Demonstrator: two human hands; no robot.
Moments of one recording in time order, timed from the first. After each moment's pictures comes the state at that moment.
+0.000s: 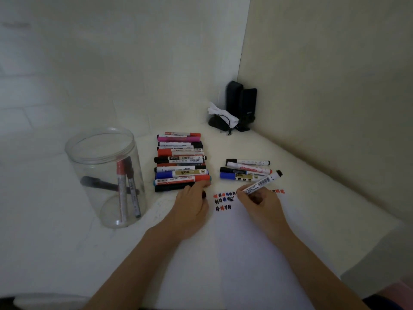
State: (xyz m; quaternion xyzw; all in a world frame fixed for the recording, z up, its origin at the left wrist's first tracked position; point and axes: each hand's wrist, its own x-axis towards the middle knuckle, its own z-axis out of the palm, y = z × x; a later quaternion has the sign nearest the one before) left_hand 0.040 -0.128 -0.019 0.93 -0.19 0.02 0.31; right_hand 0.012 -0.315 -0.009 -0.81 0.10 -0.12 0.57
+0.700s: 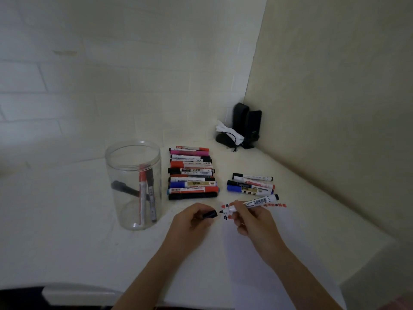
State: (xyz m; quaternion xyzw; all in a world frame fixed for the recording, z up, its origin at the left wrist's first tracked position) left_hand 0.001 -0.097 -0.018 0.83 -0.16 0.06 0.53; right_hand -0.023 -0.272 0.018 -0.69 0.08 -0.03 0.72
